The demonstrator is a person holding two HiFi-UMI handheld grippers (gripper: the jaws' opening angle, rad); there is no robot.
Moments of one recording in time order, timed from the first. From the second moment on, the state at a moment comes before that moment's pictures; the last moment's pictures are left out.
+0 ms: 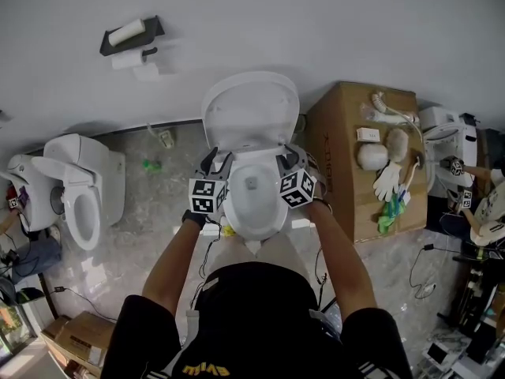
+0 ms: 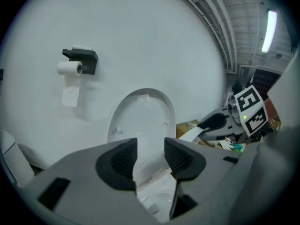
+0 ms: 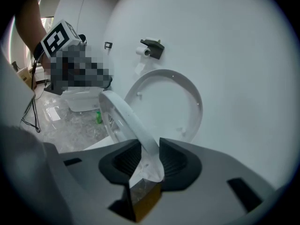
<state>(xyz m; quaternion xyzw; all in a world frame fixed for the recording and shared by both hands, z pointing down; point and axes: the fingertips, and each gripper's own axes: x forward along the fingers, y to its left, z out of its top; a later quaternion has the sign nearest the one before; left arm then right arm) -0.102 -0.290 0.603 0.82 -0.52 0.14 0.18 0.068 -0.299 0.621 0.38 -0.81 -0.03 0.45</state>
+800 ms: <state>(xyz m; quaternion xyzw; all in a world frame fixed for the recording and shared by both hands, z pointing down) -0.091 -0.236 0.617 0.84 -0.48 0.18 0.19 0.077 -0.235 0.639 0.35 -0.80 -0.03 0.48</state>
